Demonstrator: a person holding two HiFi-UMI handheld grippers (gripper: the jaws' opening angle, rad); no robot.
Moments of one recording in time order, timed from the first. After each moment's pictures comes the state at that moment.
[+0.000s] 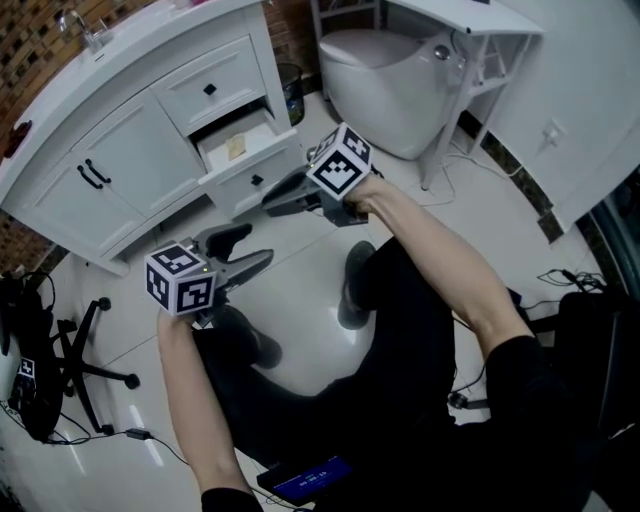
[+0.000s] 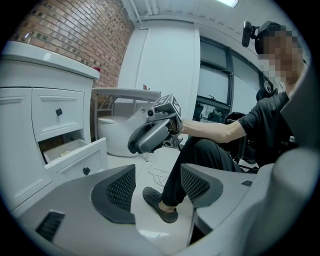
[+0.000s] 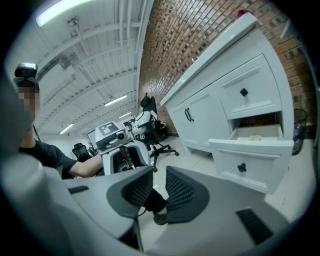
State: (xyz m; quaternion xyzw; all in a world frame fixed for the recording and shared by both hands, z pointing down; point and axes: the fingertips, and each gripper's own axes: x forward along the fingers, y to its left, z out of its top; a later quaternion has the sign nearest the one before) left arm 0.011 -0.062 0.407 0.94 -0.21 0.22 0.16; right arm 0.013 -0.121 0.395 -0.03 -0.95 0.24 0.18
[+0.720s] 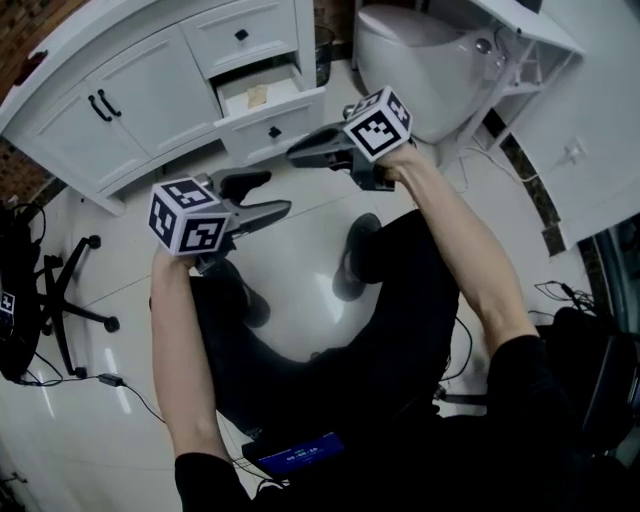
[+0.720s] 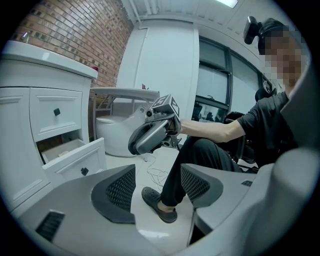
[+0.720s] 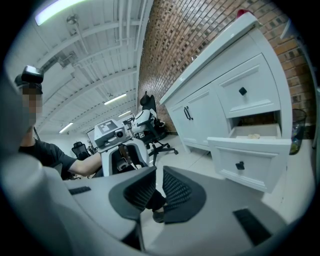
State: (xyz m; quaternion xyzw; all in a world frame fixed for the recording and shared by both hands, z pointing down) left arm 0.014 -0.058 0.410 0.94 -0.20 0.22 0.16; right arm 0.020 -0.121 0.401 -0.02 -0.95 0.22 0.20
